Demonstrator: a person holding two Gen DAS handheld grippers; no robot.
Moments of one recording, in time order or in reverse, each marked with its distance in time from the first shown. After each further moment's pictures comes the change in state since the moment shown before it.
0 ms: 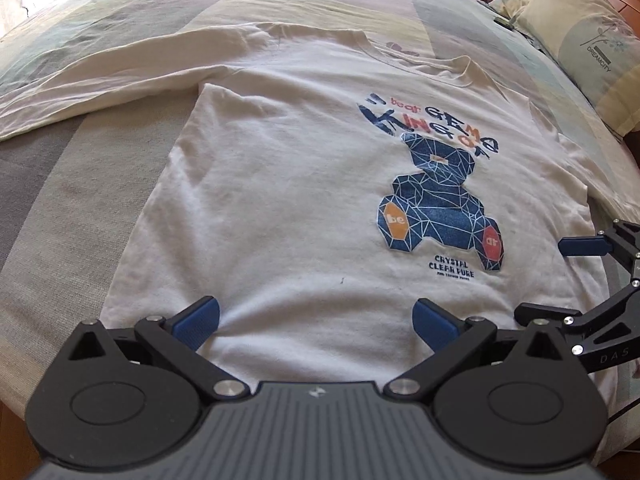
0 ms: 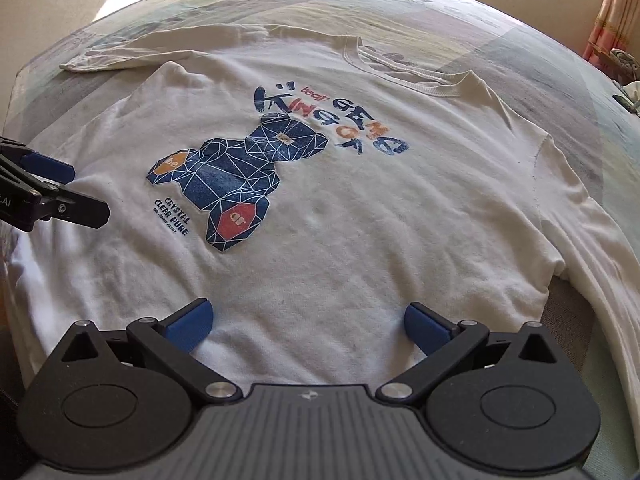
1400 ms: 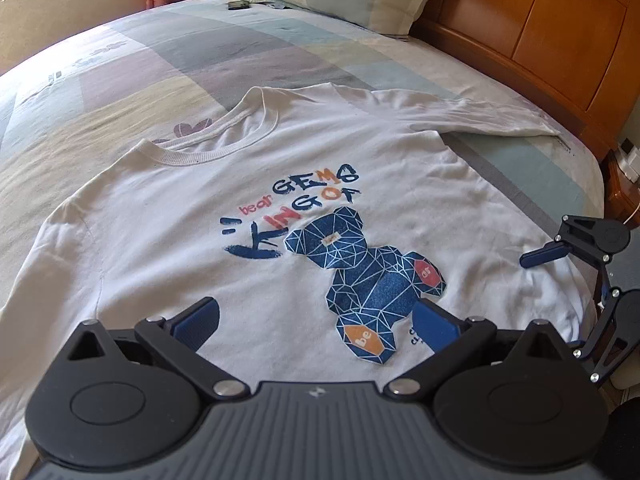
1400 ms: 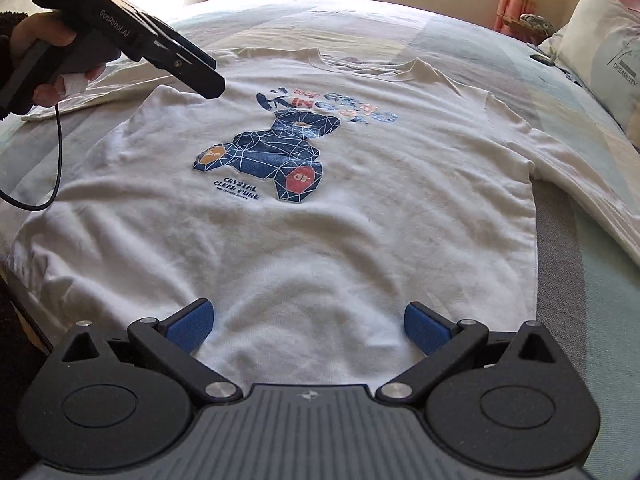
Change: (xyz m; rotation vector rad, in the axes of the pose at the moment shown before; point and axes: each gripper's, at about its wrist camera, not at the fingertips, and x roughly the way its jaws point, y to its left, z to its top) left arm 0.011 0.005 0.107 0.765 -0.012 -0.445; right arm -0.034 0.076 -0.056 0.253 -0.122 -0.132
